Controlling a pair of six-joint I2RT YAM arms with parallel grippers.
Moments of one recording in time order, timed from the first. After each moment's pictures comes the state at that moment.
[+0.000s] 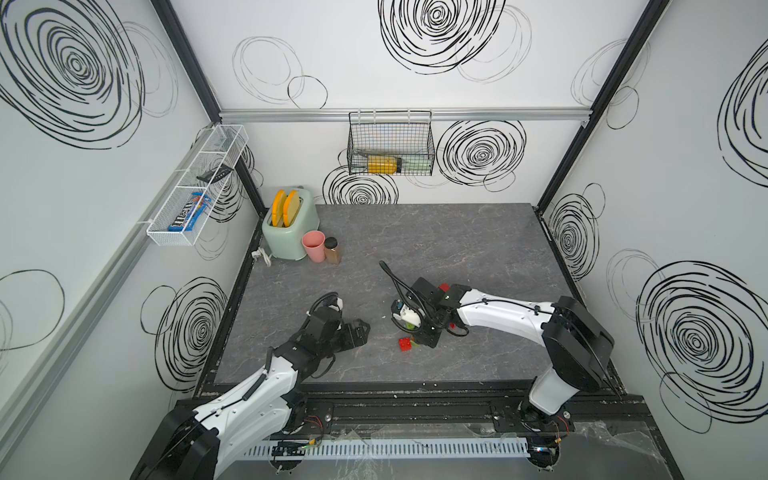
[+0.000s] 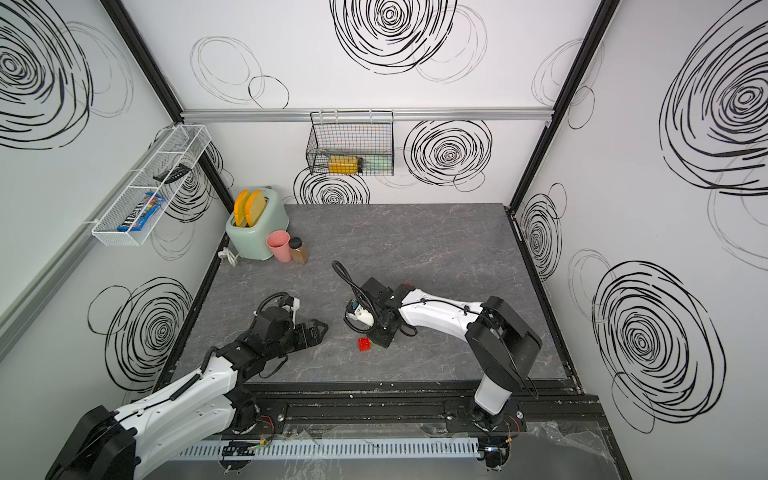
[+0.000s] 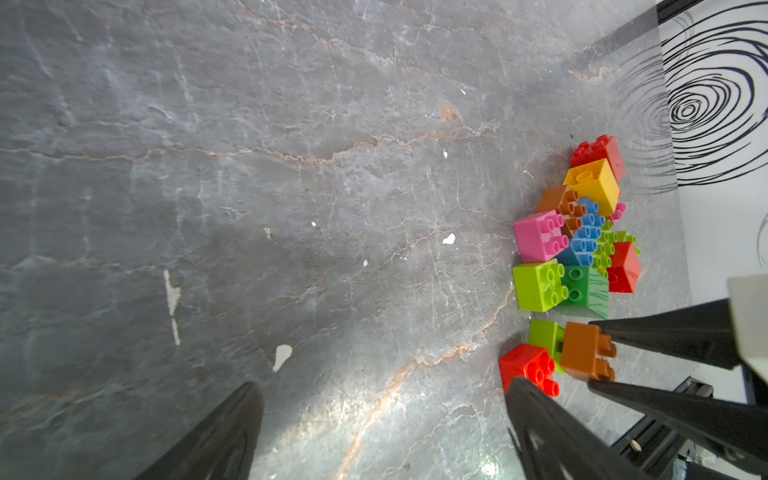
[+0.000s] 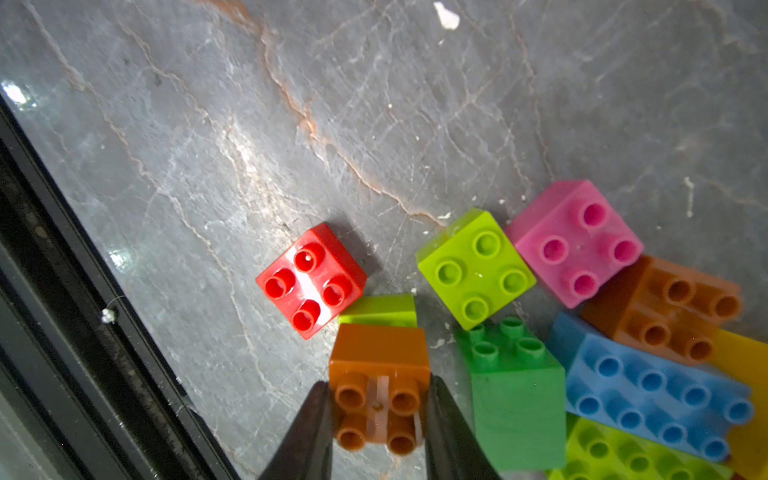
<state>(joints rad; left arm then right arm) -0.48 0.90 0.26 -0.14 0.14 -0.77 0.91 1.67 1.06 -0.70 -0.12 -0.20</state>
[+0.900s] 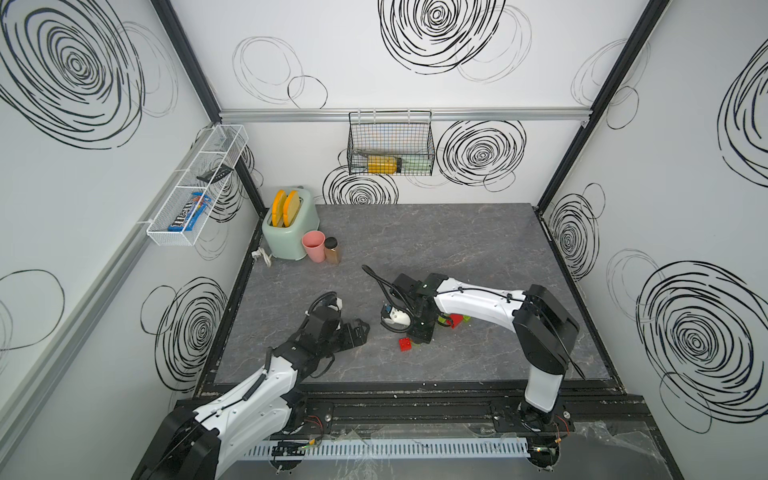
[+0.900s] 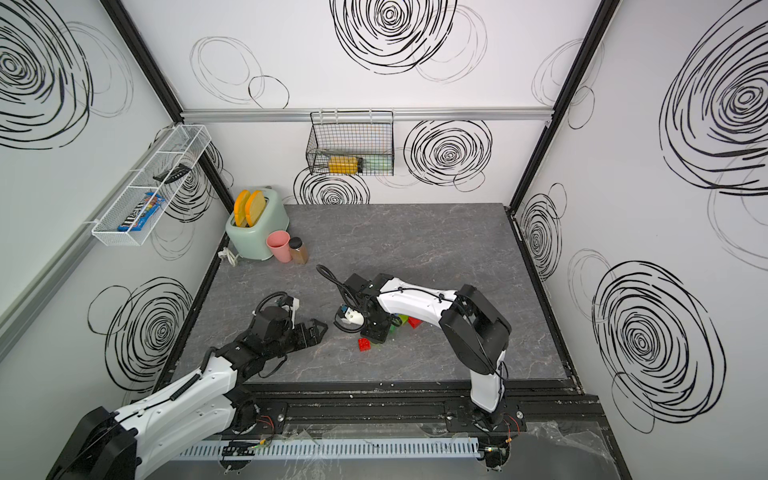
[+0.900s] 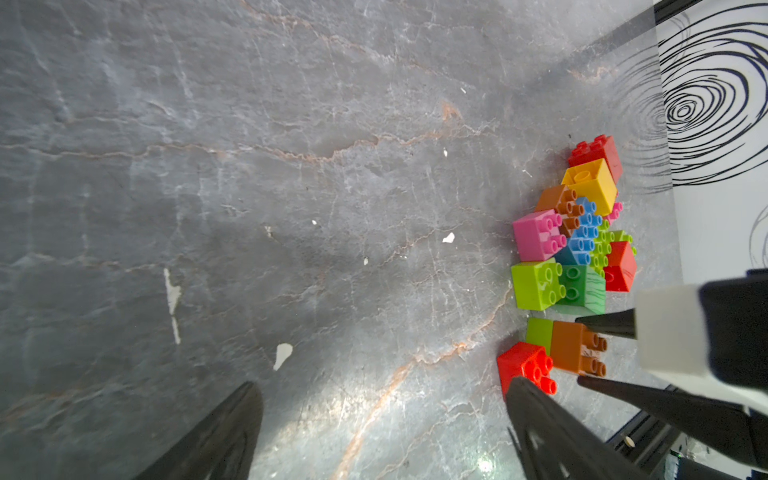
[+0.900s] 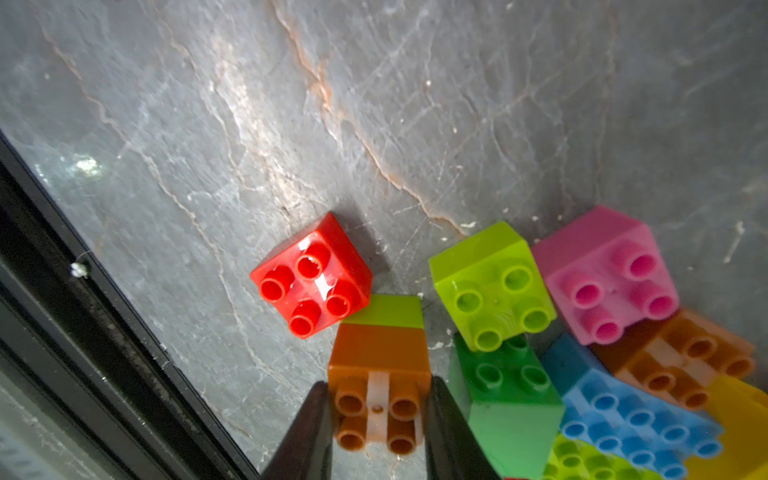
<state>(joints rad) -0.46 0.90 0.26 -0.14 0.16 -0.77 0.94 1.86 1.30 -0.95 -0.05 -0.32</state>
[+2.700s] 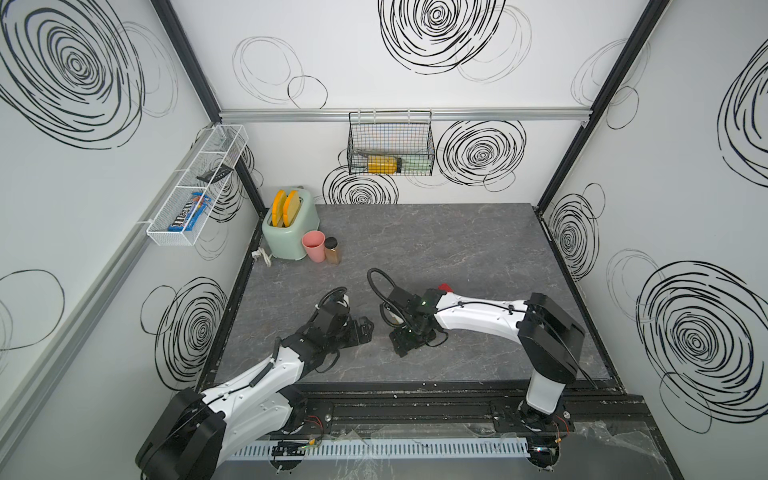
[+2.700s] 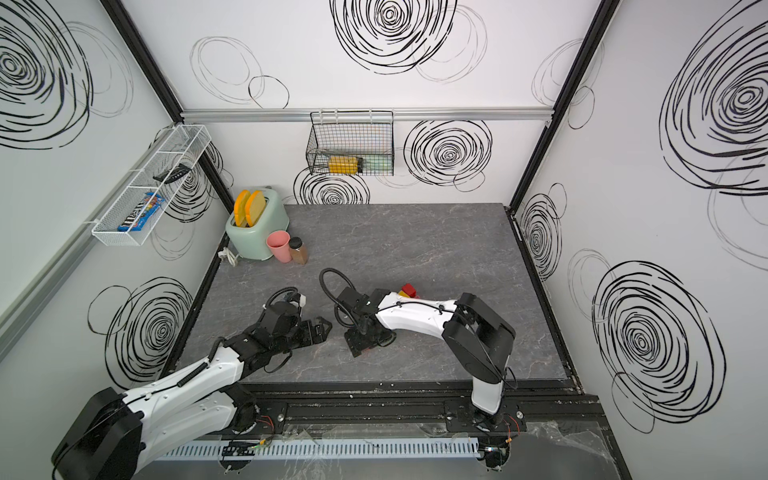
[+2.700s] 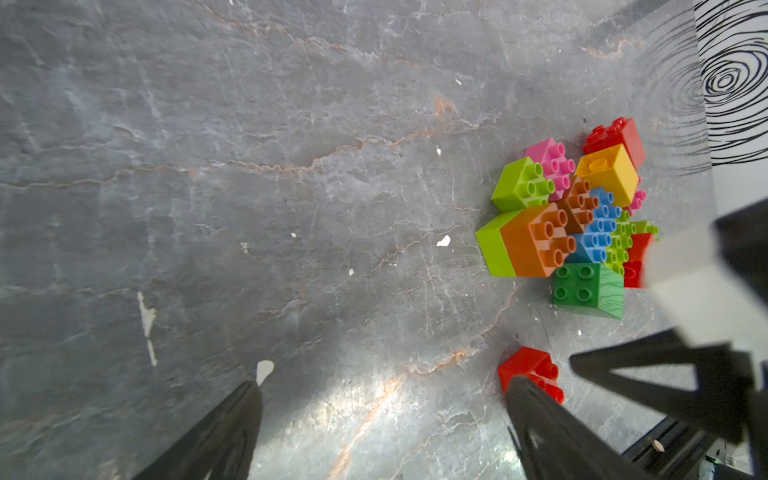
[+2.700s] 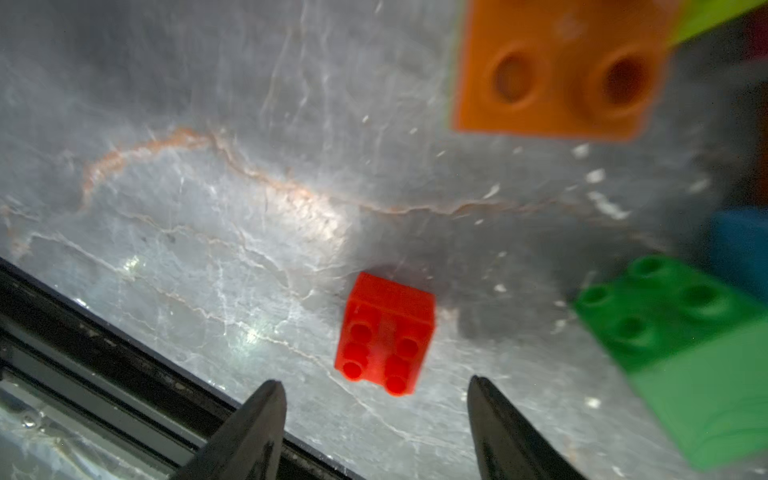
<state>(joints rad) -0.53 0.99 0.33 -0.17 0.09 -0.75 1.04 1.82 1.19 -0.76 -0.10 0.54</state>
